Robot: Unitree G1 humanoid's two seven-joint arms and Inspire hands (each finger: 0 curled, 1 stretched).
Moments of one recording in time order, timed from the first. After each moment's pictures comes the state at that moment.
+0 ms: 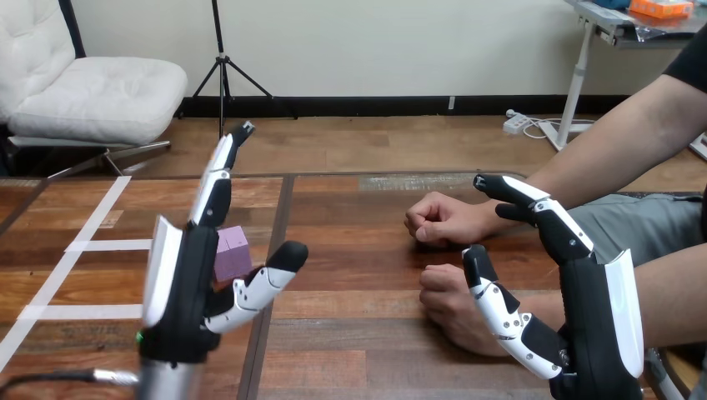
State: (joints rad) left arm -0.04 0.16 0.10 0.50 0.48 -1.09 0.29; right arm 0.31 -0.10 0.04 -0.06 -0.44 -0.80 -0.30
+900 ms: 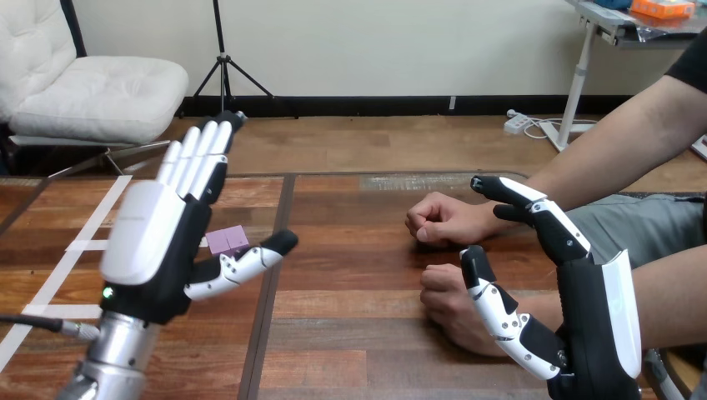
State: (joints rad) left arm -0.15 0.40 0.07 0.50 0.83 -0.82 0.49; right arm 0.31 -0.10 0.04 -0.06 -0.45 -0.80 -0.30
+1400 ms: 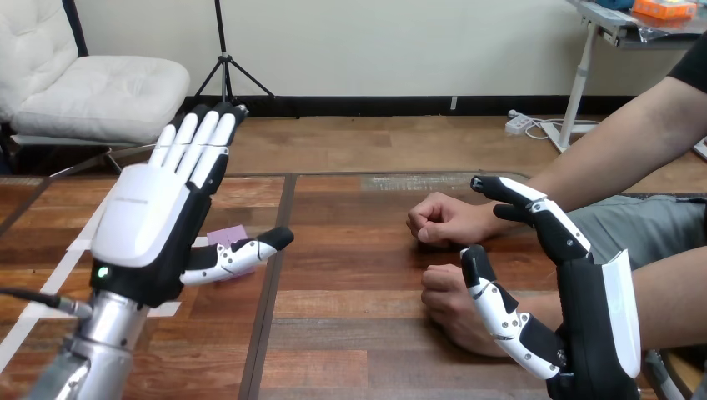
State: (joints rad) left arm -0.21 0.51 -0.02 0.52 0.91 -0.72 0.56; right arm 0.31 -0.09 0.04 -0.06 -0.45 -0.80 -0.30
